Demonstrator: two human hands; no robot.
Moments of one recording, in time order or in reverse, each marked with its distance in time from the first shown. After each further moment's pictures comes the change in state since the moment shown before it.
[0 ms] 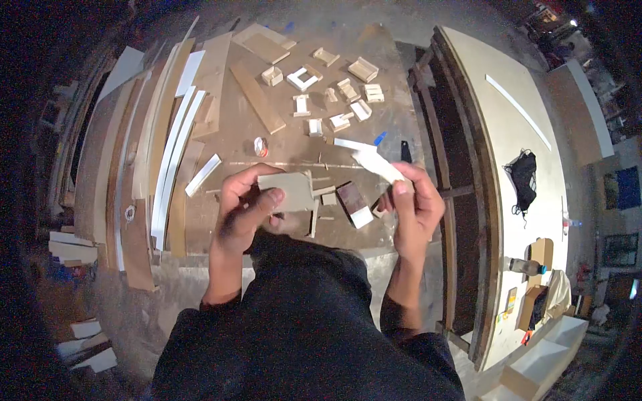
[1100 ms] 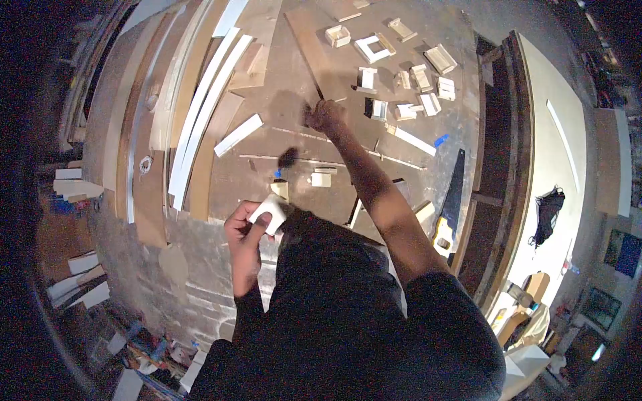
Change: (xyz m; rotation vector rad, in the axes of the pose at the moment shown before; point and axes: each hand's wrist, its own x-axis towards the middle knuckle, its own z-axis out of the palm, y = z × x) left_hand -0.055 -0.062 -0.123 -0.019 0.688 -0.138; right_hand 0.095 0.418 0.251 -1.314 -0.808 0.124
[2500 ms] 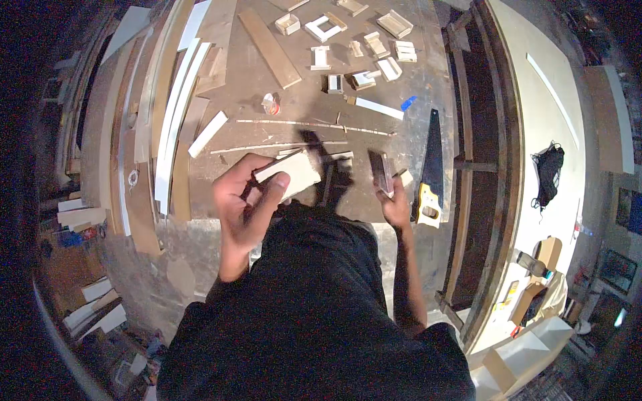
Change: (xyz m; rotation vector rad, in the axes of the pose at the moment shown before) left_hand -0.023 0.022 0.133 0.261 -0.318 0.351; right_hand -0.370 0.212 -0.037 0.781 0.208 0.233
